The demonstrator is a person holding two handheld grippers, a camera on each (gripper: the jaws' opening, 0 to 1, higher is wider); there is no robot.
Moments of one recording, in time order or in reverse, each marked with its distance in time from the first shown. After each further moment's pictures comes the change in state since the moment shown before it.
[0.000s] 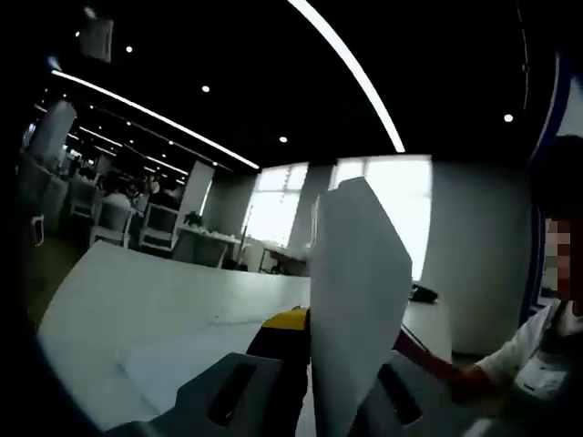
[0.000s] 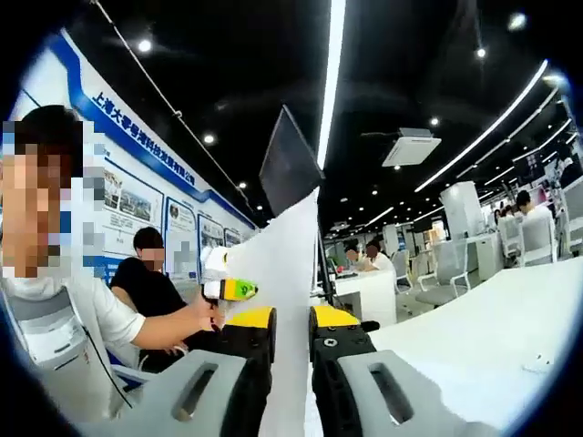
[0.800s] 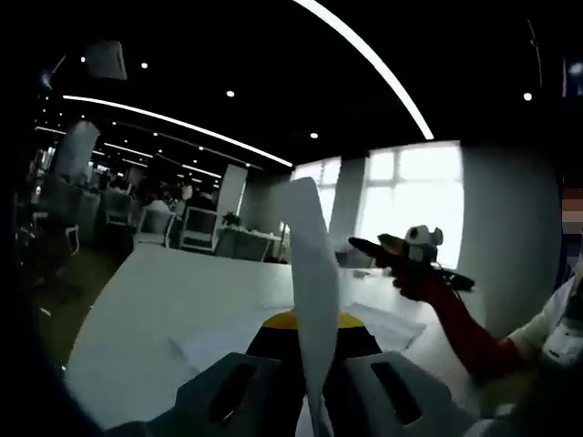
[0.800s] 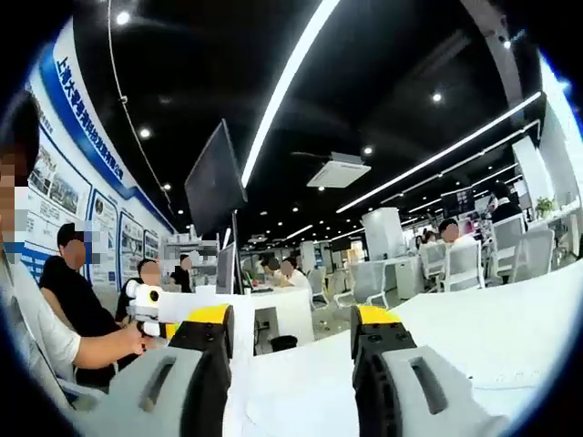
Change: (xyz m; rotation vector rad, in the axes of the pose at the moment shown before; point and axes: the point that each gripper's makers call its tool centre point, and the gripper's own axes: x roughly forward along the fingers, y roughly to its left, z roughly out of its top) left arm -0.058 0.067 -0.014 0.069 0.021 0.225; right arm -0.034 -0.064 0.054 -0.089 -0.077 -0.422
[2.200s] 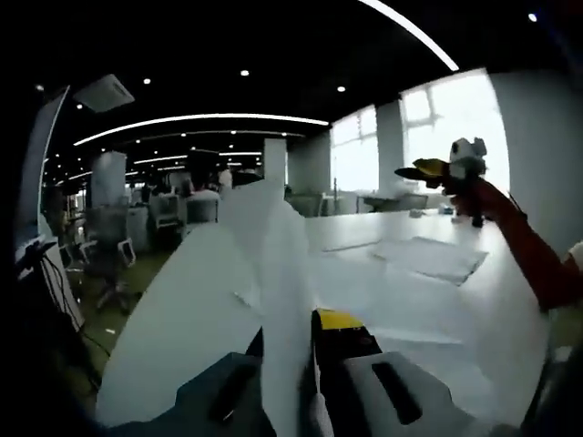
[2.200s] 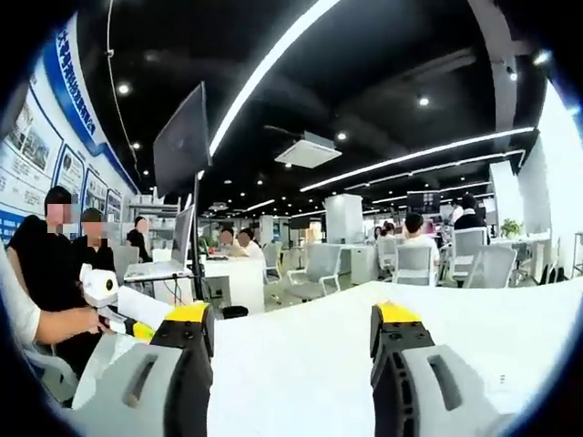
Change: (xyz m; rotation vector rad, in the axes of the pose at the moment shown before) left arm -0.022 0.027 -0.079 0.189 0.185 0.226; right arm -0.022 -0.035 -0.029 -0.152 0.170 -0.206
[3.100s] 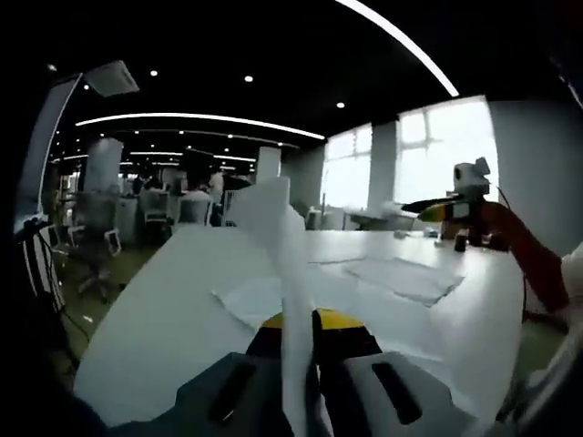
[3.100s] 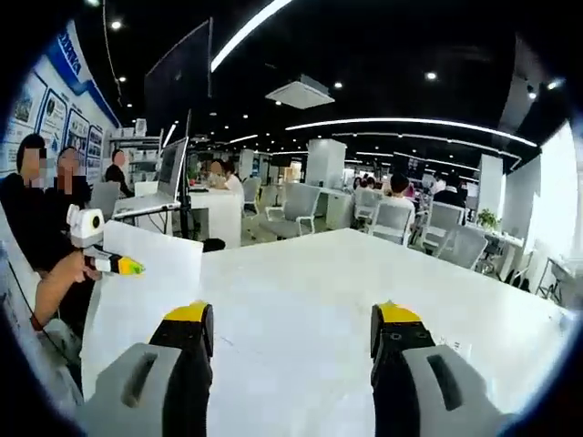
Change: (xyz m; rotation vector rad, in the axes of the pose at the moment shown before) left arm -0.017 -0.017 0.011 -0.106 -0.065 -0.074; right arm -0.050 0.022 -0.035 -0.116 0.332 -0.113
